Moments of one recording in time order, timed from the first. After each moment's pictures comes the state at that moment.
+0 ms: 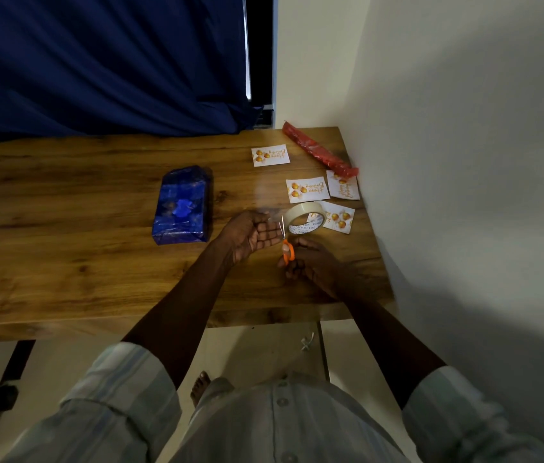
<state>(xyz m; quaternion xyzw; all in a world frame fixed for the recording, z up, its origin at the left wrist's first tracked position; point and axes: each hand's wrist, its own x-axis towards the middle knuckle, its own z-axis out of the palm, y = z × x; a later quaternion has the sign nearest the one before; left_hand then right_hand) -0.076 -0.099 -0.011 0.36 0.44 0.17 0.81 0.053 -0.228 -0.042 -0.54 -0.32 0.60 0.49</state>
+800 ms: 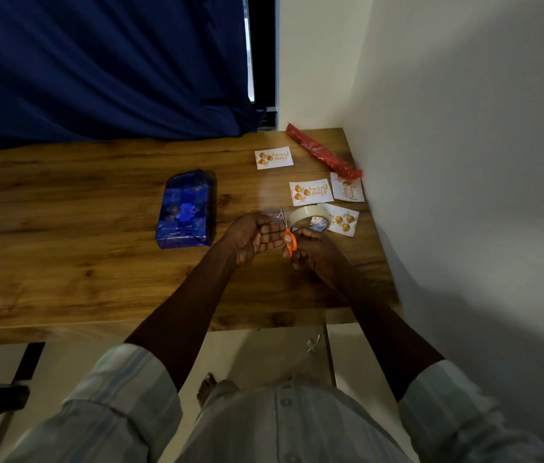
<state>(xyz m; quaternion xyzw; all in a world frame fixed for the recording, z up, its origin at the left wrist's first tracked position) -0.073 -0.097 -0.005 0.37 0.45 0.17 0.80 0.065 -0.207 -0.048 -0.53 -0.34 0.57 0.52</state>
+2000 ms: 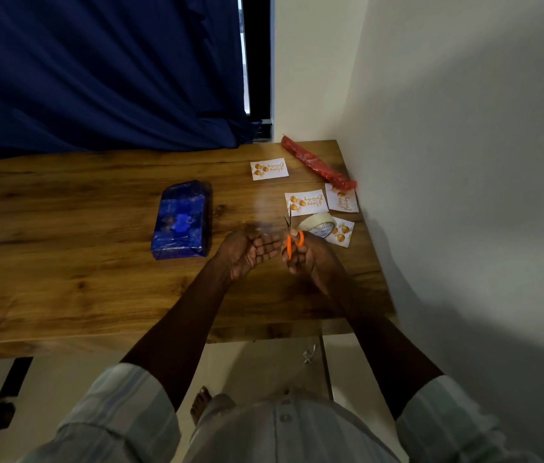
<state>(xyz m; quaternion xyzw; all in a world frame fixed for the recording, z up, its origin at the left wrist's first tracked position) -0.080 -0.100 -0.017 0.31 0.41 0.19 0.84 0.056 -0.212 -0.012 -0.54 -0.30 0.56 0.55</state>
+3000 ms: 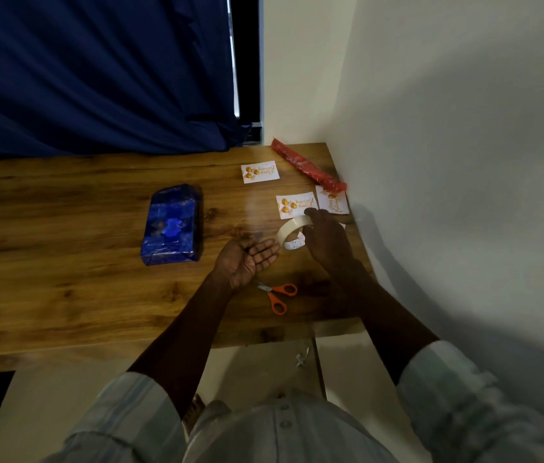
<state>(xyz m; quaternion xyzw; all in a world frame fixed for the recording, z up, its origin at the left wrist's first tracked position) -0.072 -0.108 -0.035 0.21 0.41 0.23 0.86 0.094 -0.200 0.001 -0.84 -0.49 0.12 0.21</state>
